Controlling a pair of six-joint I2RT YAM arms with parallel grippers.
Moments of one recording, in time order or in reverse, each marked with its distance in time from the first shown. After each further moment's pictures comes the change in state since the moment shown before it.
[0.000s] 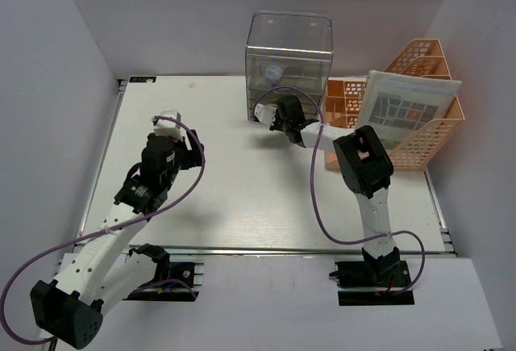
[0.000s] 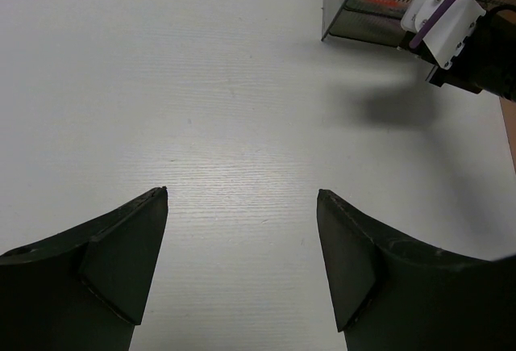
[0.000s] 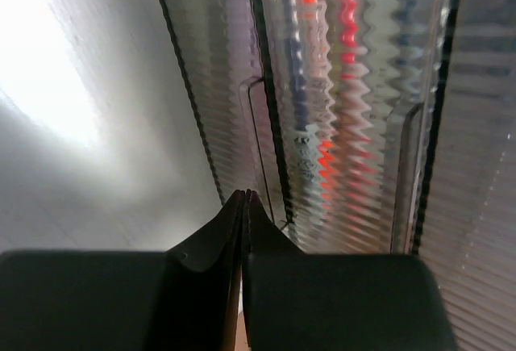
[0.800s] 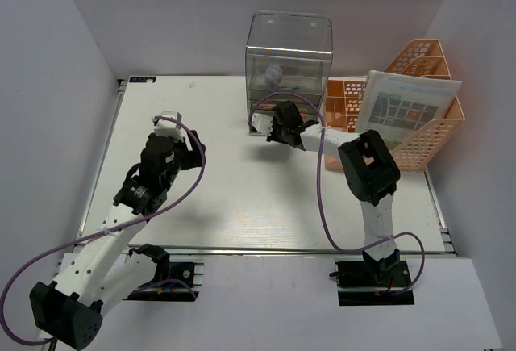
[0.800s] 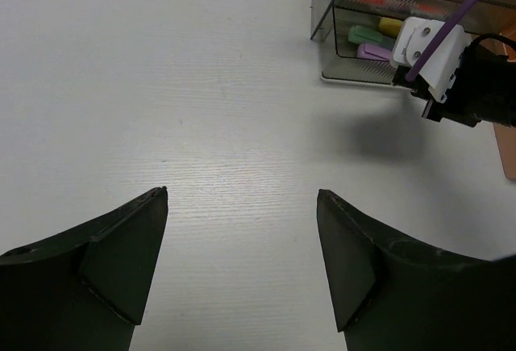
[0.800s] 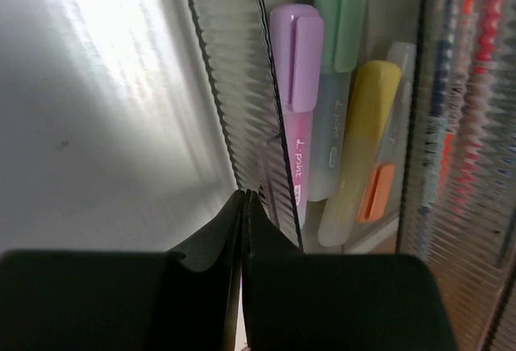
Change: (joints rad) left arm 0.000 -0.008 0.000 0.000 0.028 0.000; right arm 0.048 -0.106 -0.053 -0.233 -0.129 0.111
